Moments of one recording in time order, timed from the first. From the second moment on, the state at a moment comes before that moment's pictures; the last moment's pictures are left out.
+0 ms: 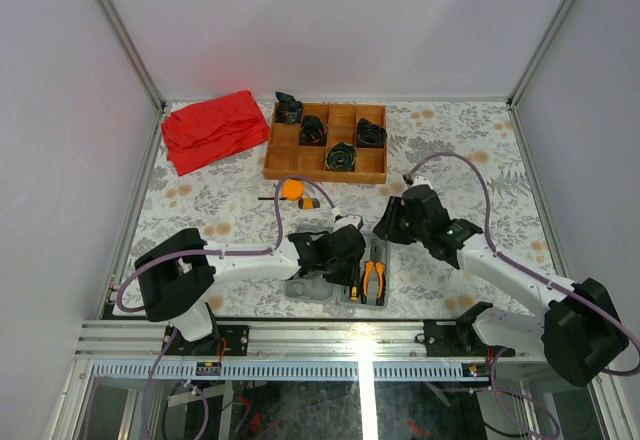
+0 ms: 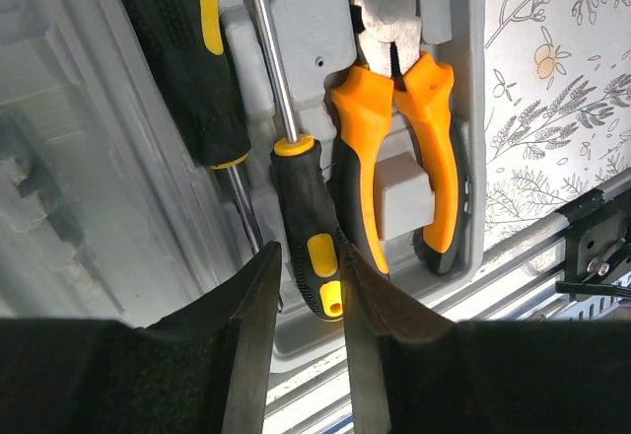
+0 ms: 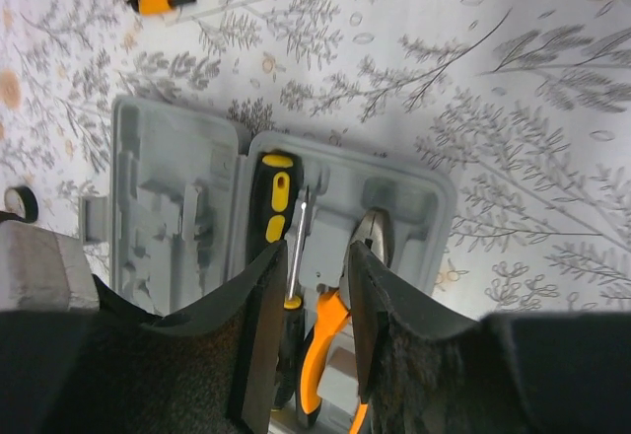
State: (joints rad) left arm -1.12 1.64 0.92 -0.28 -0.05 -0.87; right arm 0.58 1.13 0.63 -0.24 -0.01 0.70
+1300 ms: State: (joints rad) left arm -1.13 1.64 0.90 -0.23 -0.05 -0.89; right arm 0.70 1.45 0.70 -0.21 -0.05 0.78
